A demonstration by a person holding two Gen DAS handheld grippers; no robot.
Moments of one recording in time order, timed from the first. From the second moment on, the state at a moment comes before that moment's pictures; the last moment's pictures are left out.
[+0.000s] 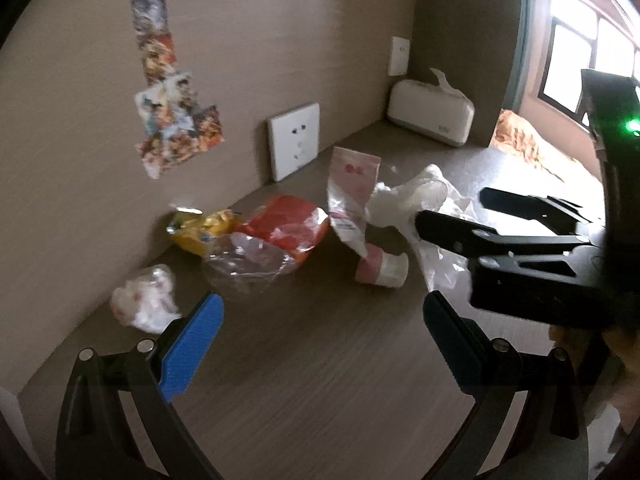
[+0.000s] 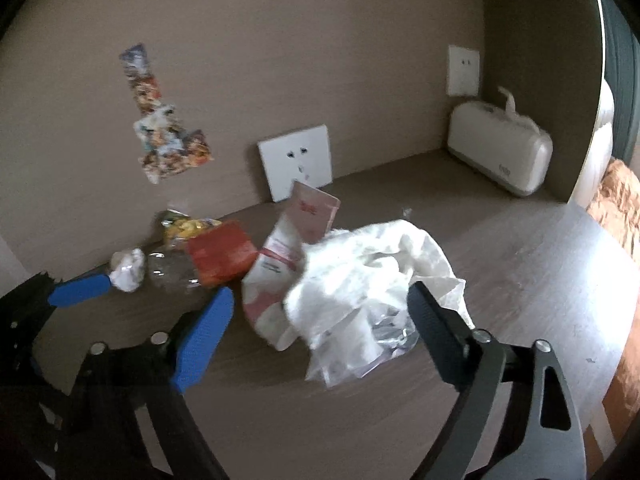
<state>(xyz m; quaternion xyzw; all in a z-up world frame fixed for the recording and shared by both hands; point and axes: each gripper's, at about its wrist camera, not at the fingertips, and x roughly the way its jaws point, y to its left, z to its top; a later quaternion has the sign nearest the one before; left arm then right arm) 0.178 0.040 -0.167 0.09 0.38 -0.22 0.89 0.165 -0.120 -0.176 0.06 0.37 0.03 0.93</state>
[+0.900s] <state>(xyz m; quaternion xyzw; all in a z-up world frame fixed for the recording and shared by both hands) 0.229 -0.051 -0.224 0.05 0.47 -0.25 0.85 0.145 -0.197 -0.182 0.15 0.37 0.07 0.91</state>
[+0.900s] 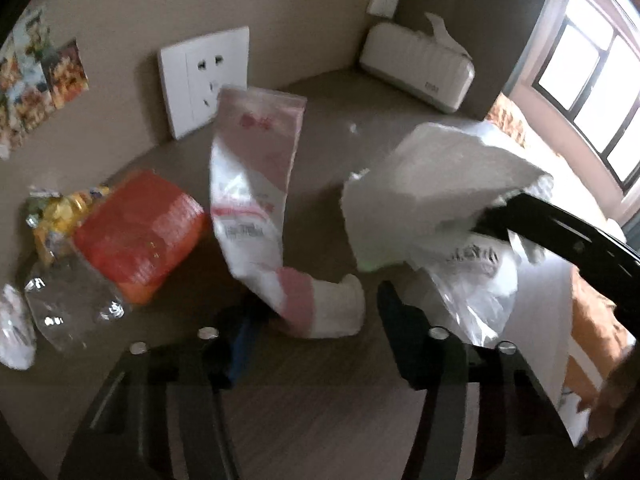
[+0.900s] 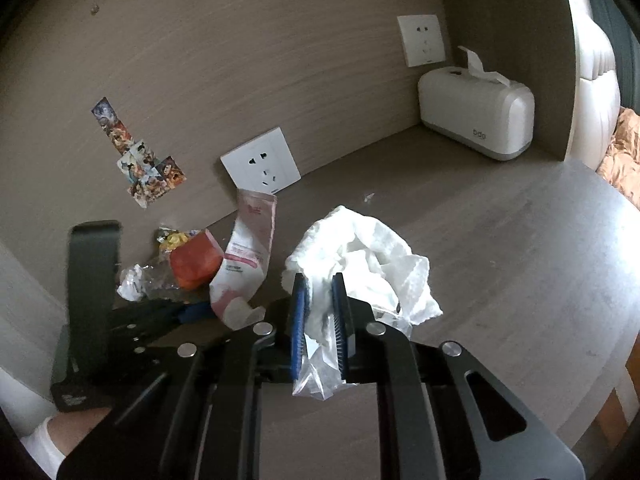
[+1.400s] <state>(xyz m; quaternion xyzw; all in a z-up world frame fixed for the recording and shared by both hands) 0.227 -0.058 -0.224 0.08 0.45 -0.25 0.85 0.145 -0.196 -0.173 0.17 0.35 0.09 0.92</state>
